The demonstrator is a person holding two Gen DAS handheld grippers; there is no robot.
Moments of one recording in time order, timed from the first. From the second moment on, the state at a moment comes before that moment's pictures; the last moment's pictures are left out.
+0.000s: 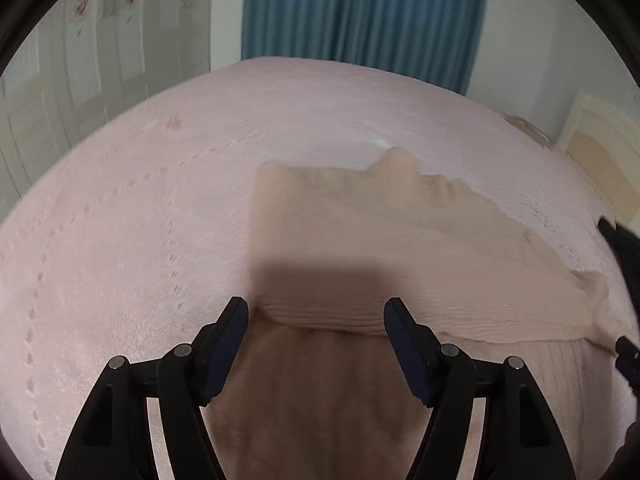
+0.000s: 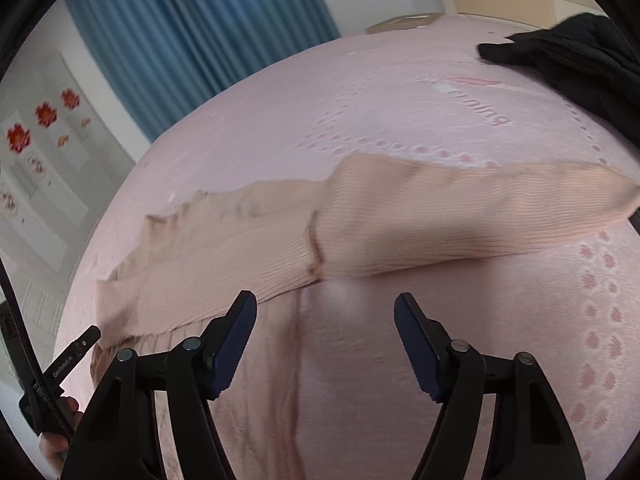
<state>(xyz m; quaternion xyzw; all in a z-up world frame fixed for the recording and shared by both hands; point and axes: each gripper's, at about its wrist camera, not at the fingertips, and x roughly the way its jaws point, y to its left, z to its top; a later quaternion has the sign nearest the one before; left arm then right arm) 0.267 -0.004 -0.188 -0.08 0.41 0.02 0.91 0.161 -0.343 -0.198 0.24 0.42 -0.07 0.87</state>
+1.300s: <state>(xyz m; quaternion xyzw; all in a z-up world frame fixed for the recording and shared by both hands) 0.296 0.017 -0.211 -0.09 0.42 -0.02 0.90 0.204 -0.318 -0.218 0.16 0.46 -0.07 0.87</state>
